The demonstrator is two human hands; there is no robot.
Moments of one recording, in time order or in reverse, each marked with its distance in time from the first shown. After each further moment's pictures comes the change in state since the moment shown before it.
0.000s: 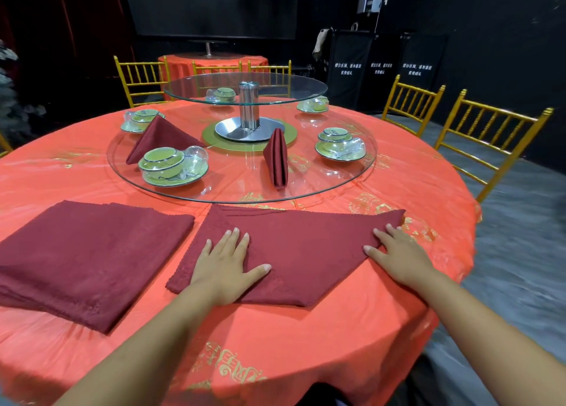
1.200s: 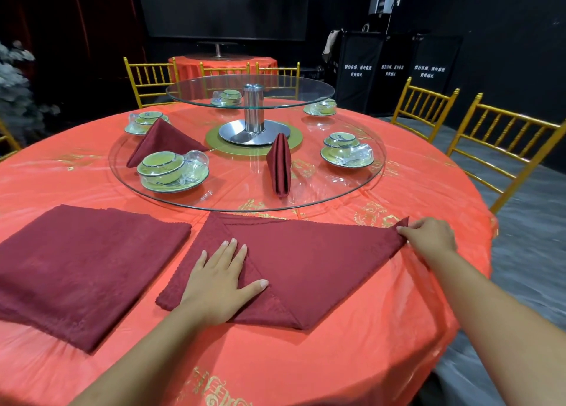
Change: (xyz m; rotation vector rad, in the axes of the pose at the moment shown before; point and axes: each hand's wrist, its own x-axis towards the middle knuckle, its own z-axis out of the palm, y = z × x) left_hand -0.003 0.001 0.000 -0.009 0.032 -0.008; right_hand 0.069 0.027 -0.036 0.344 0.278 0.369
